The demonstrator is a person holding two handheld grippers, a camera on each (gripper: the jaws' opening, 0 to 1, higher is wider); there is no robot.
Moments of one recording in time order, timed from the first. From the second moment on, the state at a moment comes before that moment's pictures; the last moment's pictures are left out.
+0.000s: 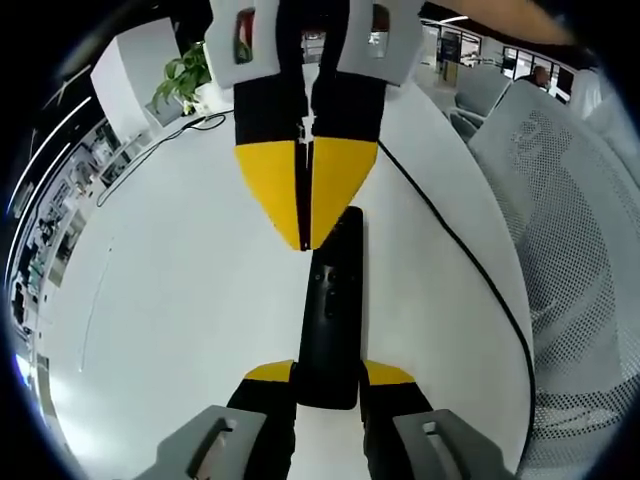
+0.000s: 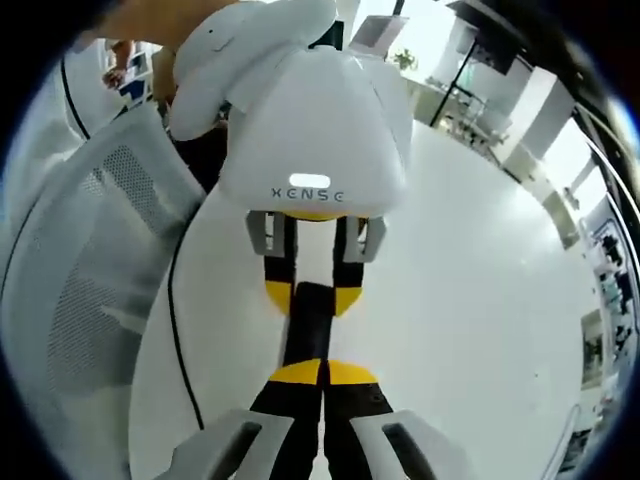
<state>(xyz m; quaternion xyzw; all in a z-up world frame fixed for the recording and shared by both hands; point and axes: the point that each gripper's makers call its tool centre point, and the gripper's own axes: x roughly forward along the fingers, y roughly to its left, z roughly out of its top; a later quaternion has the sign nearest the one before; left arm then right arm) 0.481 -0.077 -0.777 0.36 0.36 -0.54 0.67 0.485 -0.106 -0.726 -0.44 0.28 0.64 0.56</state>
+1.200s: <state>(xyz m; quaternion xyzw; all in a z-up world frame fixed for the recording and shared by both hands) 0.481 -0.077 -0.776 0.36 0.35 -0.55 0.67 0.481 -0.104 -0.763 -0.44 0.31 0.65 0.54</state>
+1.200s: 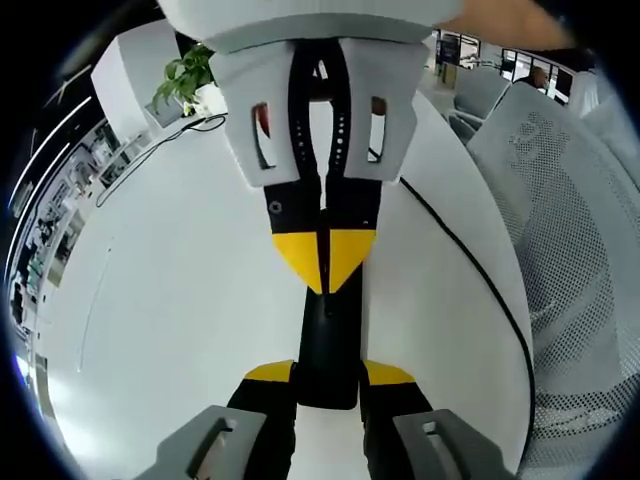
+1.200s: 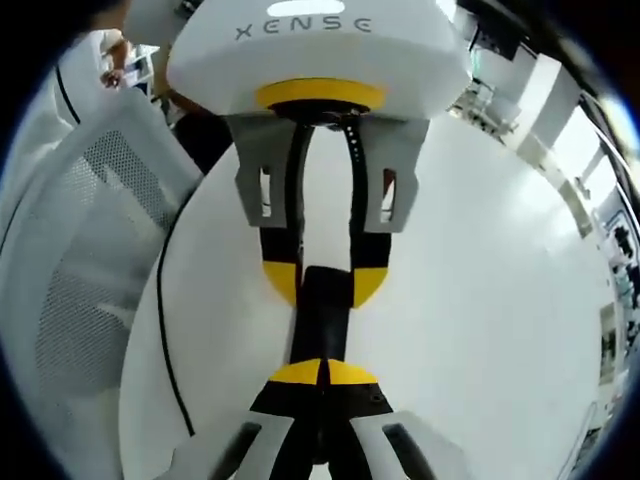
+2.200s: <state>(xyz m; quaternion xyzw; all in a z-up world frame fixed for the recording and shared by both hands) 0.482 -0.077 -0.777 0.35 0.35 -0.55 0.67 0.483 -0.105 -0.770 -0.44 0.32 0.65 0.52</state>
